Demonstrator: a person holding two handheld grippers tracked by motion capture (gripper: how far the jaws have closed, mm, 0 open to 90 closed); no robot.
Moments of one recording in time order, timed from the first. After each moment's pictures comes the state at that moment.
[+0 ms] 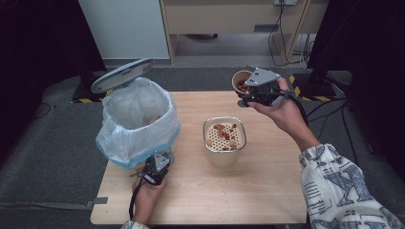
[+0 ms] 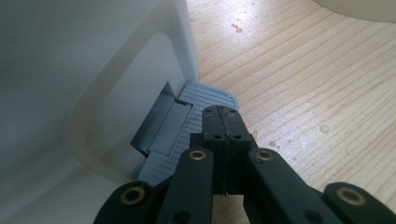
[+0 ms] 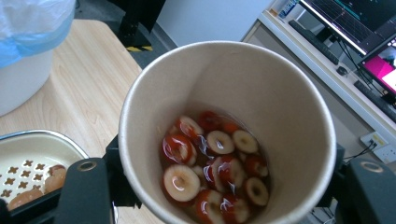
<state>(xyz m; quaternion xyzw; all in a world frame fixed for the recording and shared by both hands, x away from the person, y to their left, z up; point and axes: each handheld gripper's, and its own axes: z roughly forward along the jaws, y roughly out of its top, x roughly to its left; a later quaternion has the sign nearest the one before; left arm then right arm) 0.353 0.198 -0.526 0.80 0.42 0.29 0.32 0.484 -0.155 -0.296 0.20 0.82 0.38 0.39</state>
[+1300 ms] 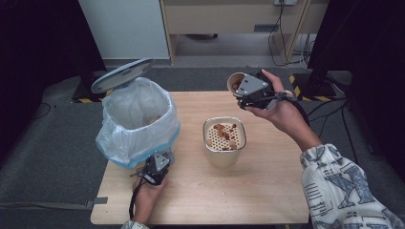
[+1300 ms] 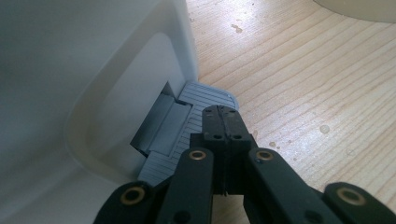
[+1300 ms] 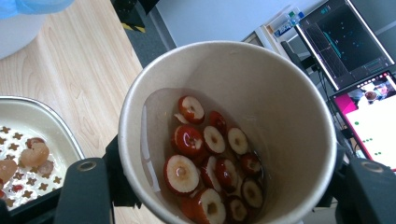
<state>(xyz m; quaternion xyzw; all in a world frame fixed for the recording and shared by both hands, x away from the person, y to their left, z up) 0.353 0.198 -0.526 0.80 0.42 0.29 0.32 0.471 -0.138 -0.291 0.10 0.83 0.31 0.45</state>
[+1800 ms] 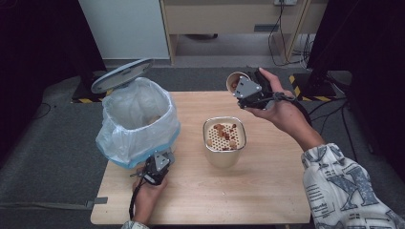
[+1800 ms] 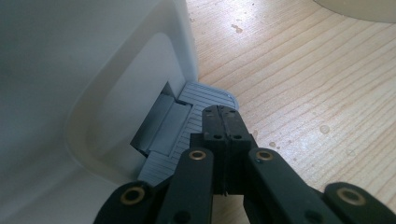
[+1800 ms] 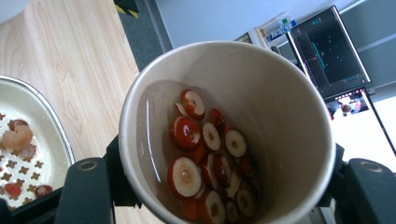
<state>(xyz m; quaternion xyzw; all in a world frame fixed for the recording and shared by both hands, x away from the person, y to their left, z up) 0.353 0.198 -0.526 0.80 0.42 0.29 0.32 0.463 -0.130 -0.284 0.06 0.83 0.26 0.48</state>
